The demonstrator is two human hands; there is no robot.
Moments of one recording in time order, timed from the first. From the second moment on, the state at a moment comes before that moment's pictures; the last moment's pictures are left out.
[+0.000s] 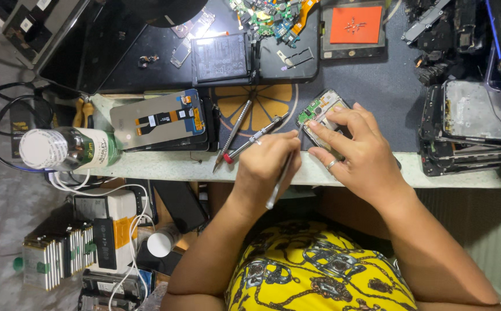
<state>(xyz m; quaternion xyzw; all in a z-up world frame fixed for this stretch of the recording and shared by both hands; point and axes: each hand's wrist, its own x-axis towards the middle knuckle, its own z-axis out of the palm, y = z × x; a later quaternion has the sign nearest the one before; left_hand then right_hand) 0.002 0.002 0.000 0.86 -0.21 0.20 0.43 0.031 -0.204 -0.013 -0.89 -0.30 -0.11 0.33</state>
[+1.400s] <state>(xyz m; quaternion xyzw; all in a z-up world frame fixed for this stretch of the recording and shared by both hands) 0.000 0.003 -0.008 0.84 -0.14 0.21 0.48 0.034 -0.216 -0.003 -0.88 -0.34 -0.06 0.34</state>
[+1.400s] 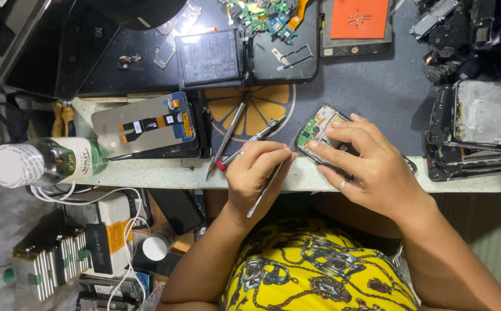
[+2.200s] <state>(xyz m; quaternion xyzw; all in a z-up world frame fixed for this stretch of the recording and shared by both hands) 0.025 0.032 0.000 0.89 -0.35 0.17 0.25 0.029 -0.211 0.012 -0.89 -0.36 -0.01 0.29</state>
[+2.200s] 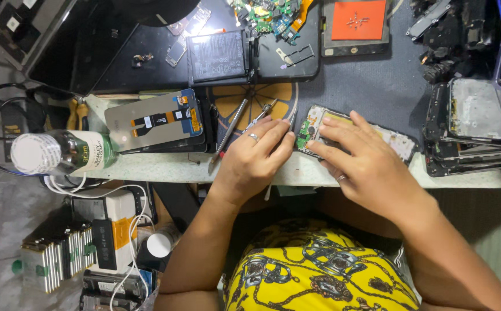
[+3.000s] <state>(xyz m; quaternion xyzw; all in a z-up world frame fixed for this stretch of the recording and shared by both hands) -0.017 0.054 0.019 0.95 -0.16 0.23 0.16 -0.002 -0.174 -0.022 -0.92 -0.25 -0.16 0.26</state>
